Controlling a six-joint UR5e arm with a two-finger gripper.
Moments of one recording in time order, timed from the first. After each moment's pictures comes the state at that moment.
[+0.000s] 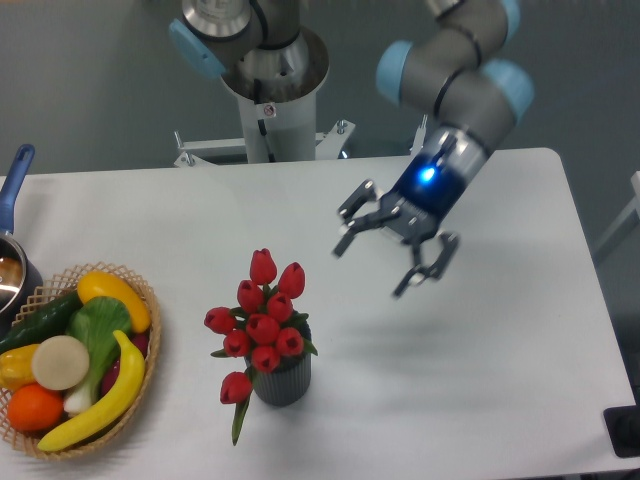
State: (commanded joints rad) arm 2.95 -1.68 -1.90 -0.83 0.61 1.47
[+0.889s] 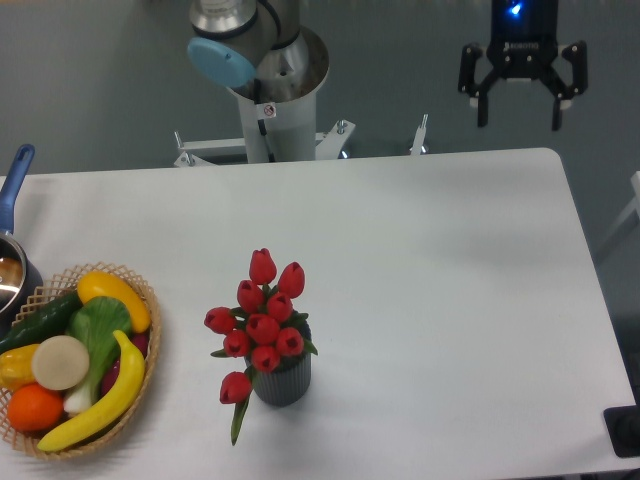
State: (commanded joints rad) arm 3.16 -1.42 -1.82 -1.13 1.16 1.76
